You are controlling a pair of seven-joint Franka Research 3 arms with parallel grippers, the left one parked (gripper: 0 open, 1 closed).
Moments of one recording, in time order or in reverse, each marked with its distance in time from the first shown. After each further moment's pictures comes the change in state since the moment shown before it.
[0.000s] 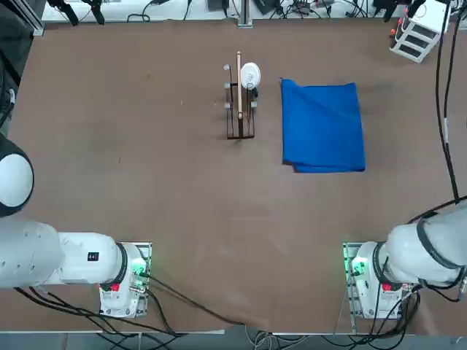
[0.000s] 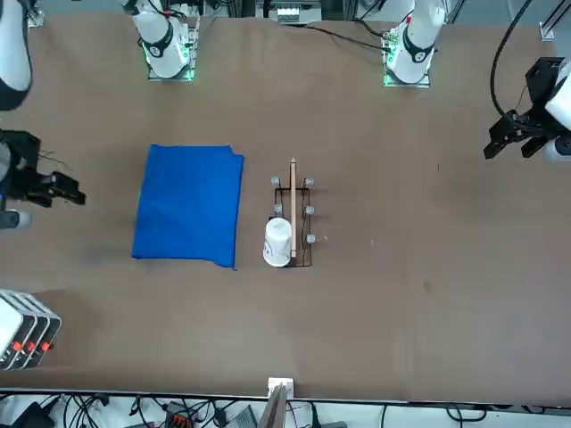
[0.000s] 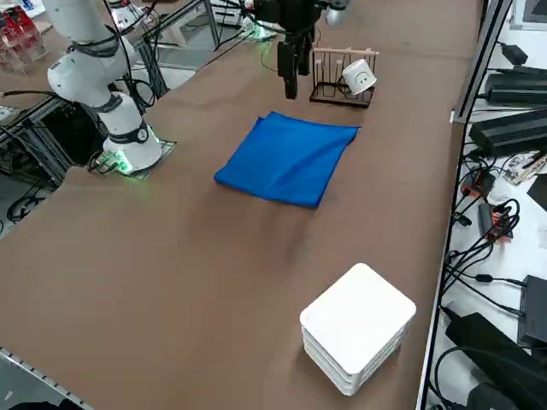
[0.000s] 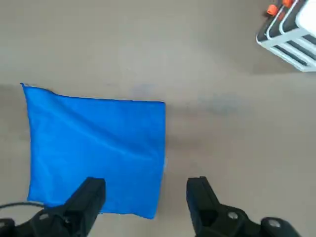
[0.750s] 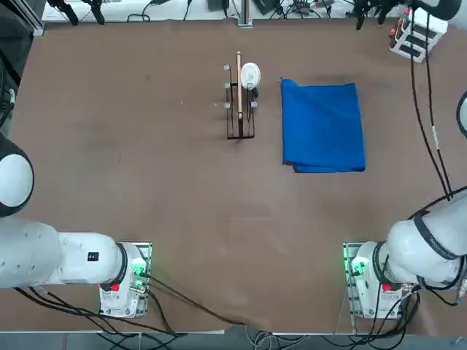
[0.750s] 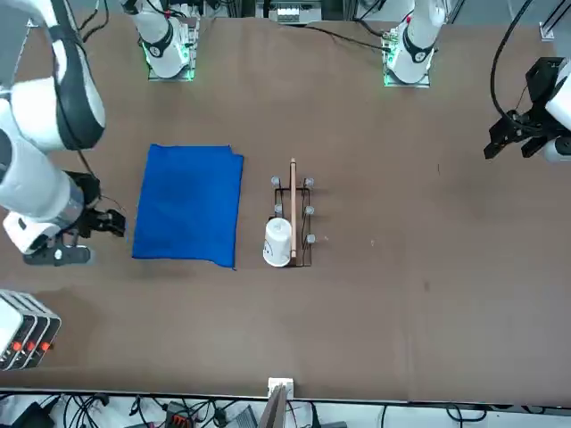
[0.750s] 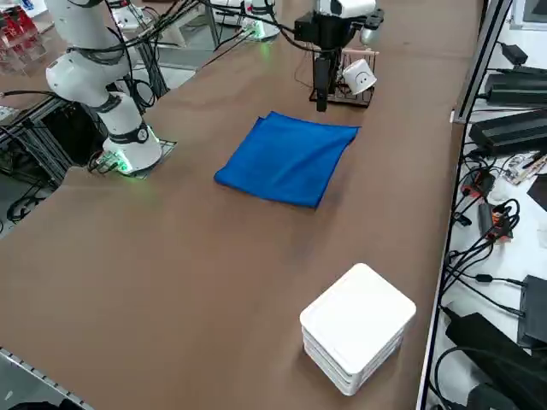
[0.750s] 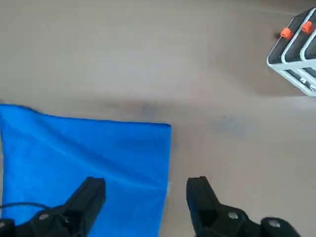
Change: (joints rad) arm -0.172 0.173 0.389 0.014 -0.288 0.093 0.187
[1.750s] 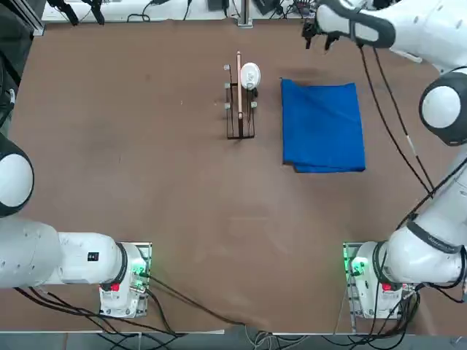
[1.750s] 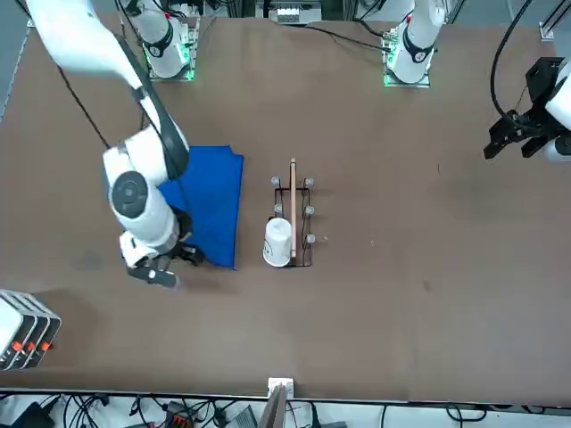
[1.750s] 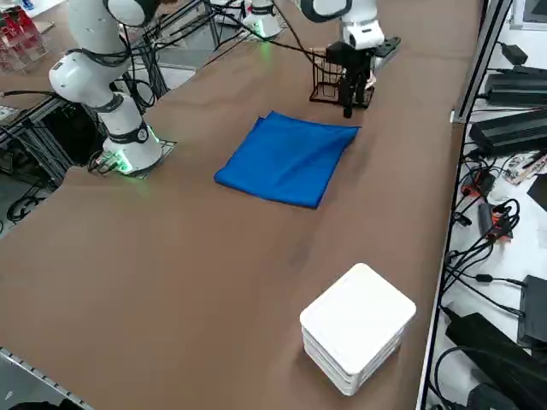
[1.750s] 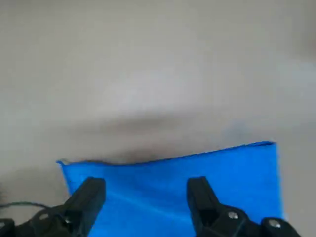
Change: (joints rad) arm 0.218 0.204 0.008 -0.005 -0.133 0.239 0.504
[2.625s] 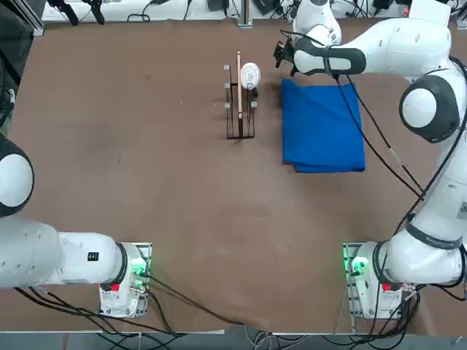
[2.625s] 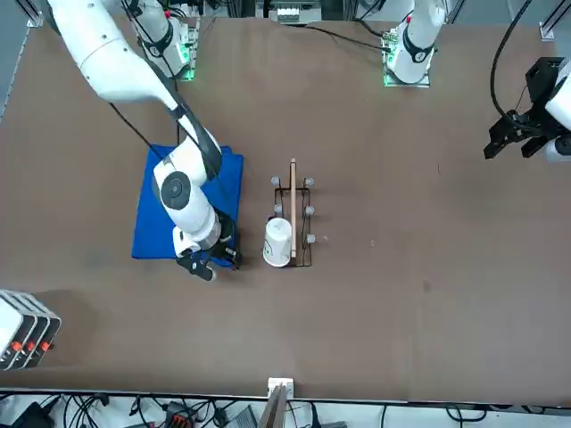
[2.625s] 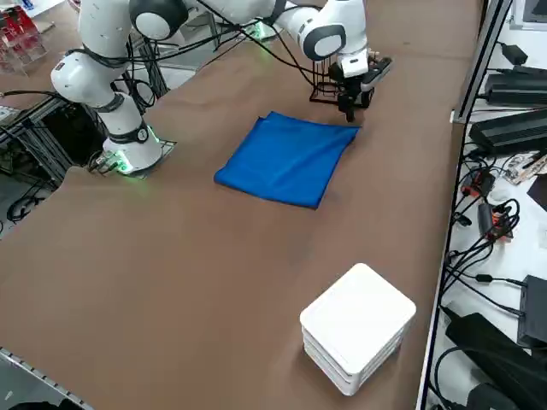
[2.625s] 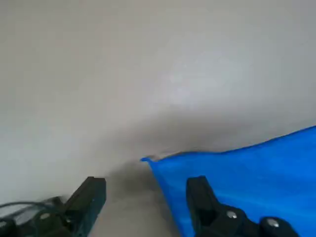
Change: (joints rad) arm 0.113 0.160 -0.002 -0.108 -0.005 0.393 0.402
